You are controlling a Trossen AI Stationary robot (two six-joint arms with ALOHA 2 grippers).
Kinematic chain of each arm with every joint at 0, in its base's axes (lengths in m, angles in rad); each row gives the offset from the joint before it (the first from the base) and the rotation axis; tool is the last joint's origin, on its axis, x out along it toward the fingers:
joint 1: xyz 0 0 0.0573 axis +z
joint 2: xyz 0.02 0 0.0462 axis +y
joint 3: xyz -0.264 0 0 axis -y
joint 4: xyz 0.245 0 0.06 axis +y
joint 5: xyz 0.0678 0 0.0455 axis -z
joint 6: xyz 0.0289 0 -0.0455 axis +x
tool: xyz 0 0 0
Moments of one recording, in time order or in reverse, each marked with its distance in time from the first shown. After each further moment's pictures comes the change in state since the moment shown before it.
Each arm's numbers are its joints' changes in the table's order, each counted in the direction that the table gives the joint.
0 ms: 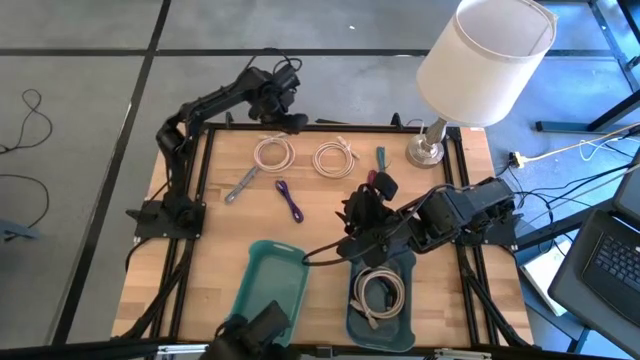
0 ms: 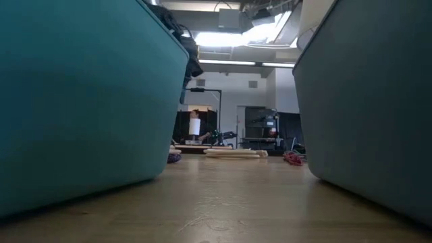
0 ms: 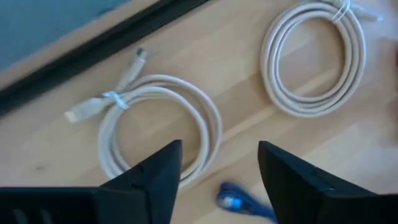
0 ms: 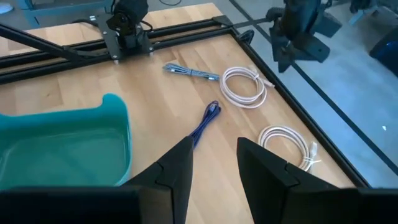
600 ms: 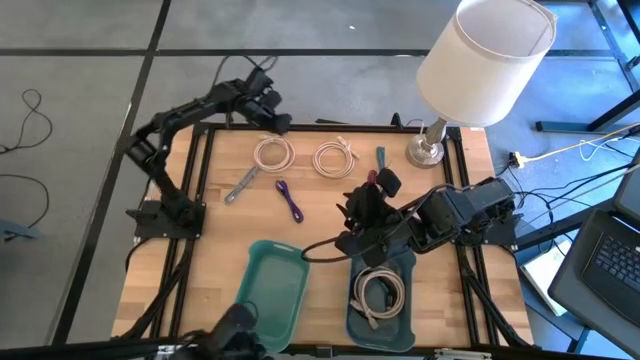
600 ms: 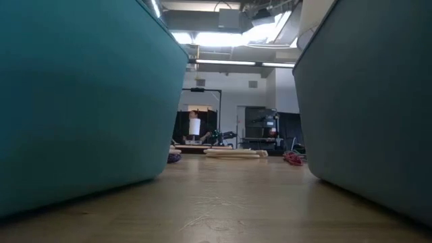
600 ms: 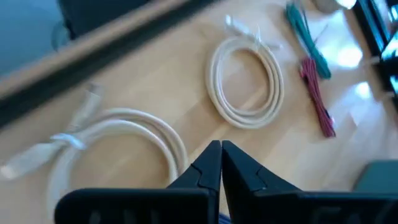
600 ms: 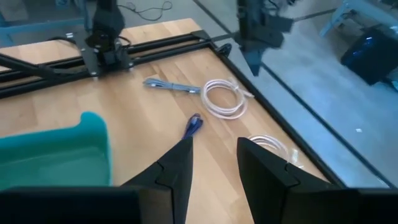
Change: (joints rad) left arm 0.106 -0.257 -0.438 -0.460 0.308 0.143; right arm 0.000 0.000 0.000 0.003 0.095 0.026
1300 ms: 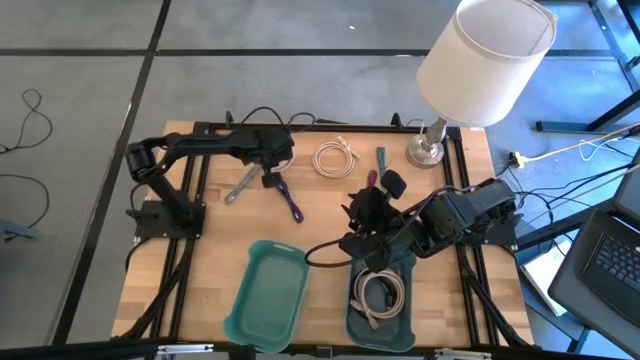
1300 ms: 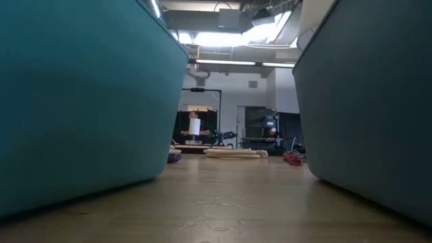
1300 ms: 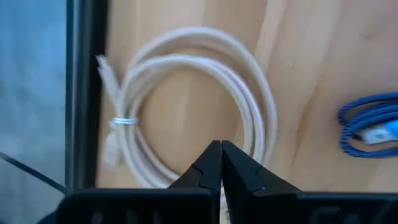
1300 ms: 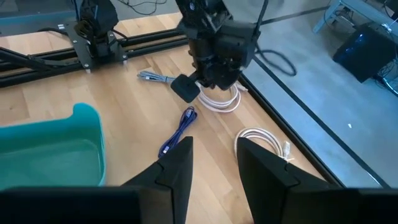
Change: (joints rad) left arm -0.381 -0.069 -0.319 -0.097 -0.755 0.579; right arm 0.019 0.000 0.000 0.072 0.025 0.053
